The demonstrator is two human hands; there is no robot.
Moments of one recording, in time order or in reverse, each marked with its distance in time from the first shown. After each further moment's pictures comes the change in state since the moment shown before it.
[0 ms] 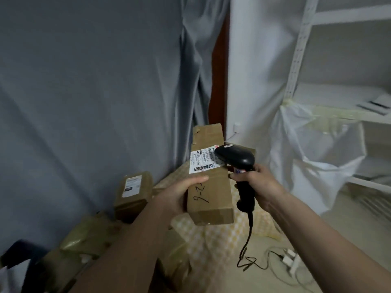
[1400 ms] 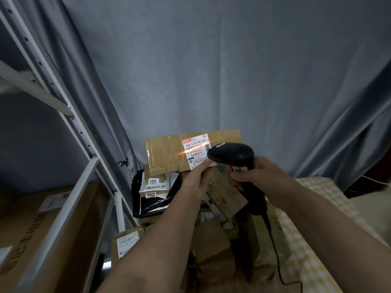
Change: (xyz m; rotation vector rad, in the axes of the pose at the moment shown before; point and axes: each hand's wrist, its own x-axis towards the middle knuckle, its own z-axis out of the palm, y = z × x) left_hand -0.152 -0.064 -0.191 -0.914 0.866 0.680; right_hand -0.072 -0.002 0.250 -0.547 -0.965 -0.165
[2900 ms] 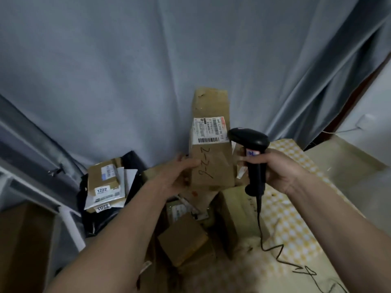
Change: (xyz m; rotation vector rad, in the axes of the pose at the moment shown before) left_hand 0.081 -0.022 0.013 0.583 -0.399 -0.413; right_hand 0.074 0.101 -0.087 0.637 0.205 0.292
